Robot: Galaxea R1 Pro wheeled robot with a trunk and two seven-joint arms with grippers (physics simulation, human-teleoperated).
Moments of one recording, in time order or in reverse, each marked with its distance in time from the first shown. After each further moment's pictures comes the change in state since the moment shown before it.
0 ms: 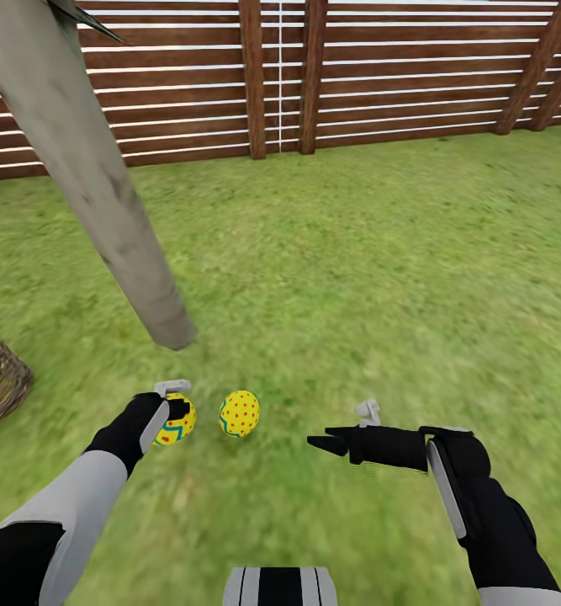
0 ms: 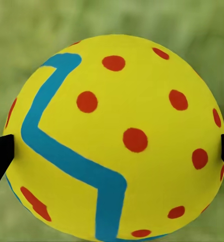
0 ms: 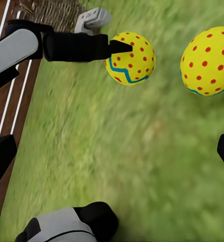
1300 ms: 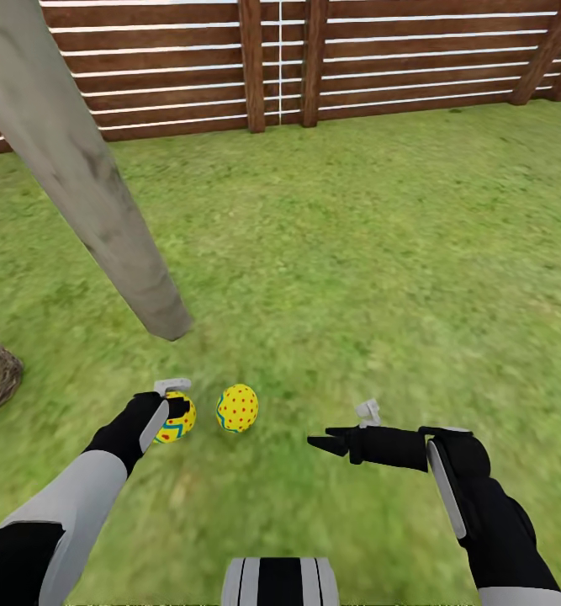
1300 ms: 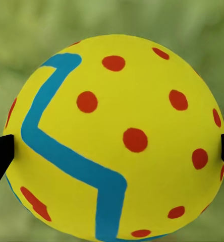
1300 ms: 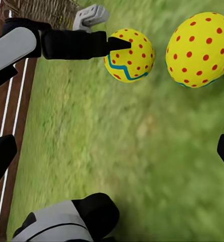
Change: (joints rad) left arm 0.000 0.001 -0.001 -0.006 0.001 -0.011 -0.001; right arm 0.000 -0.001 0.000 0.003 0.001 0.000 0.000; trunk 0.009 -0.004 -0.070
